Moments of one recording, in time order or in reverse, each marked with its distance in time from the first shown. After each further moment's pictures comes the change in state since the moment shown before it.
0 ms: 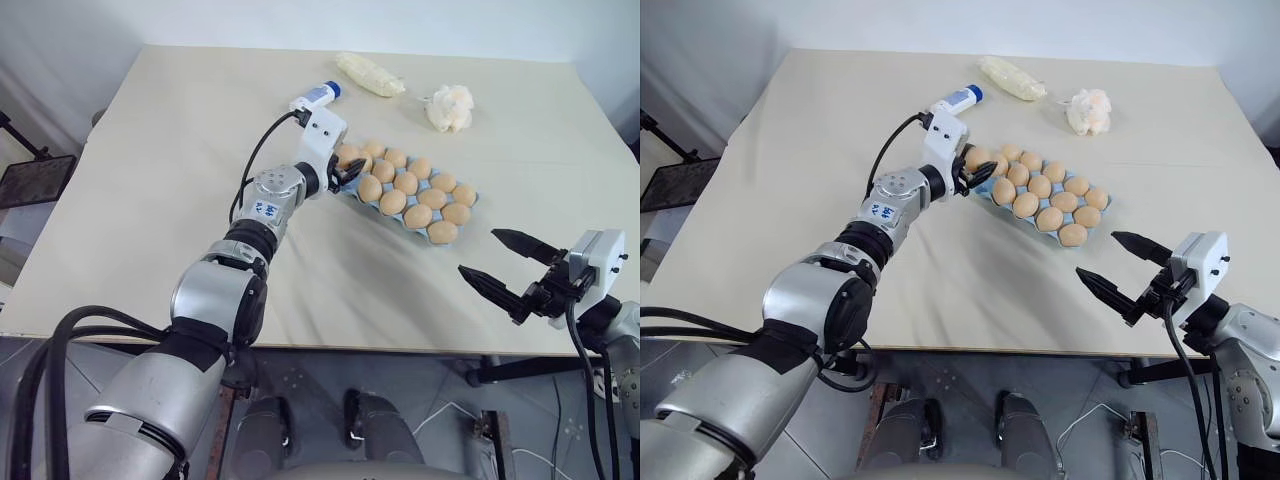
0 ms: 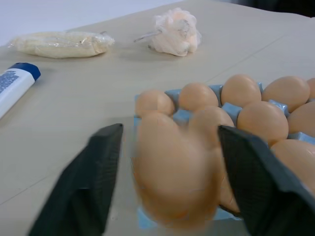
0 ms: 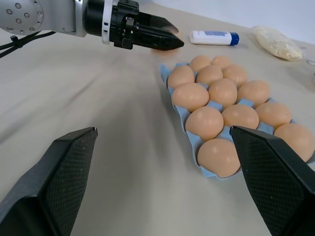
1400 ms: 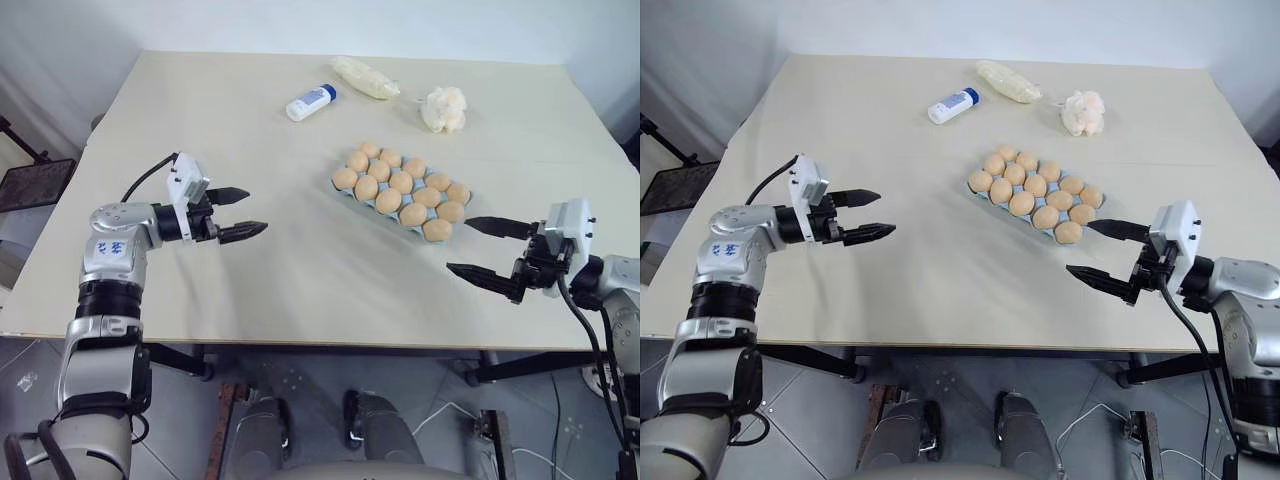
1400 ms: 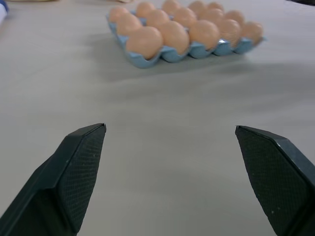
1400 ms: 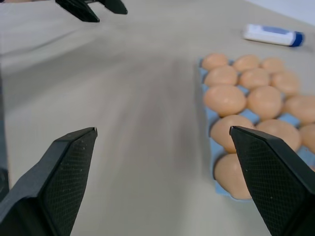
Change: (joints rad) left arm 0.586 0.520 0.037 -0.805 -0.262 0.369 -0.811; right arm -0.342 -0.119 0.197 0.361 -0.110 -0.072 0.331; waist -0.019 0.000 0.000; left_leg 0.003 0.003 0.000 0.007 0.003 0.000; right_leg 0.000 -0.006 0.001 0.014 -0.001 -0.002
